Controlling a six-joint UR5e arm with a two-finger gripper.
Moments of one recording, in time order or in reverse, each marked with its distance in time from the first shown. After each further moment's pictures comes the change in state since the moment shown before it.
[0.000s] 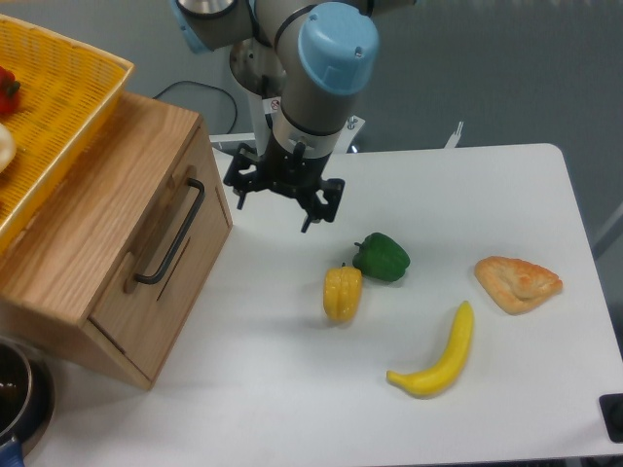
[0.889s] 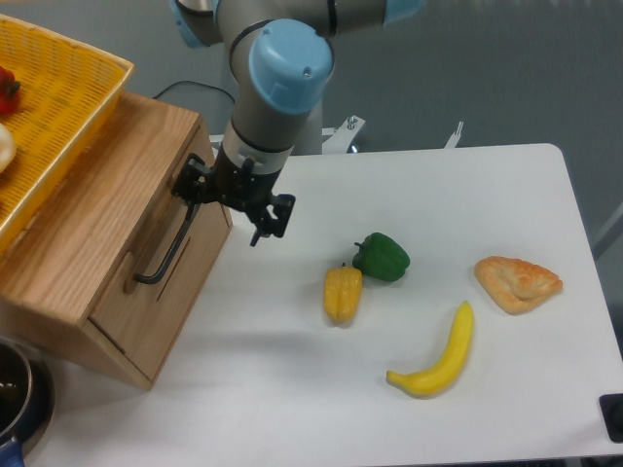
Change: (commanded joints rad) arm -0.107 -0.043 0.060 0.006 -0.015 -0.035
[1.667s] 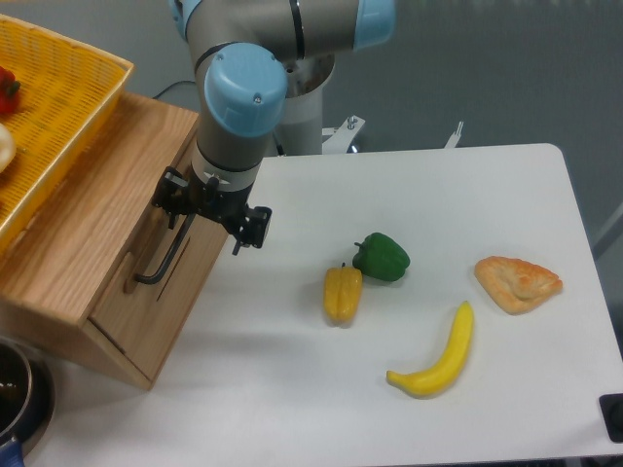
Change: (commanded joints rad) arm -0.061 -0.038 -0.002 0.029 0.068 -0.034
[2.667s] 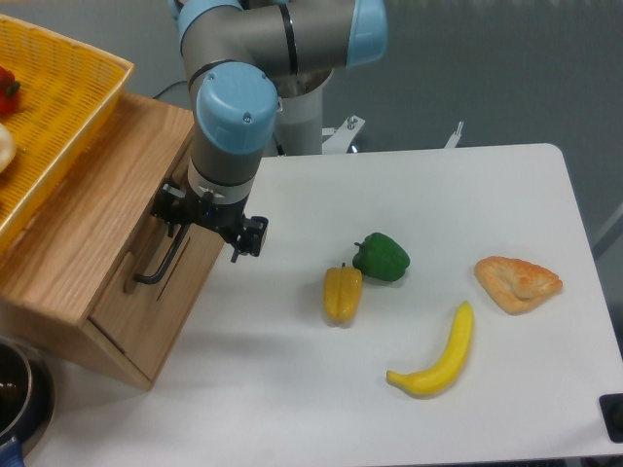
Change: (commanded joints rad) arm -0.002 -0.018 -0.008 0.017 0.006 0.000
